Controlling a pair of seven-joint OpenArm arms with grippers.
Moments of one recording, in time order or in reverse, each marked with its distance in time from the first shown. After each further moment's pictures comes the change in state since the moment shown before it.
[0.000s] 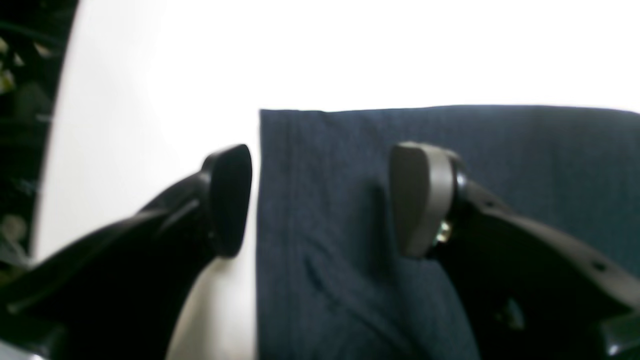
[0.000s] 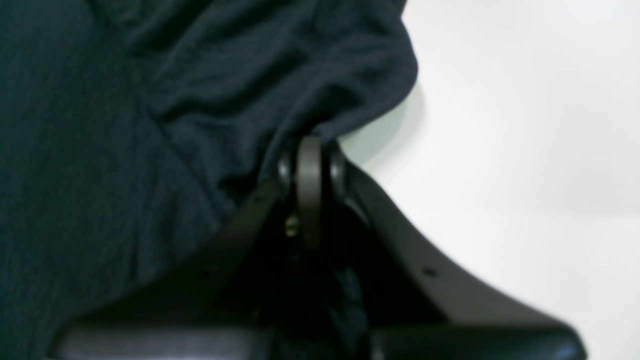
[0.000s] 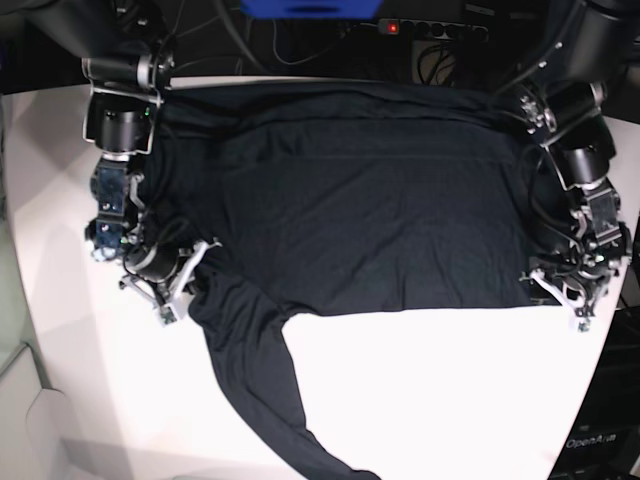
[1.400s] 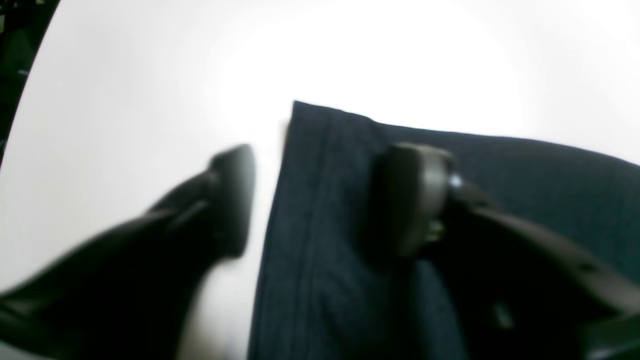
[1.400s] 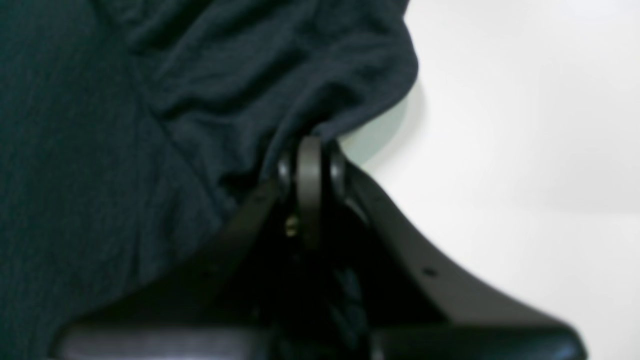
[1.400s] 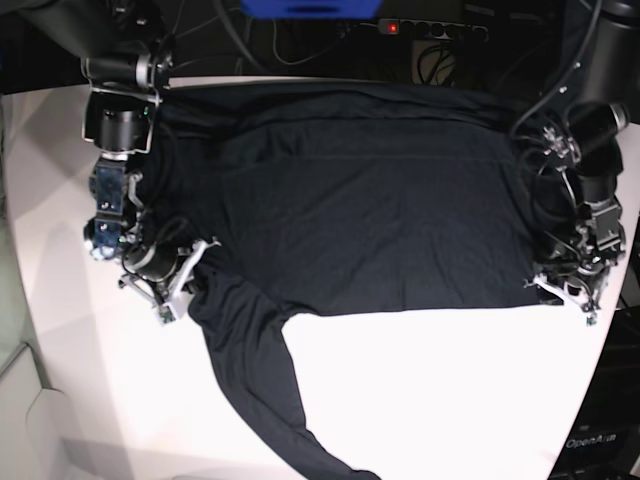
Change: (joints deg) left arm -6.4 -3.3 0.0 -19.6 0.0 7.5 -12.8; right arm -0.1 0.3 -0.1 0.0 0.6 0.1 0.0
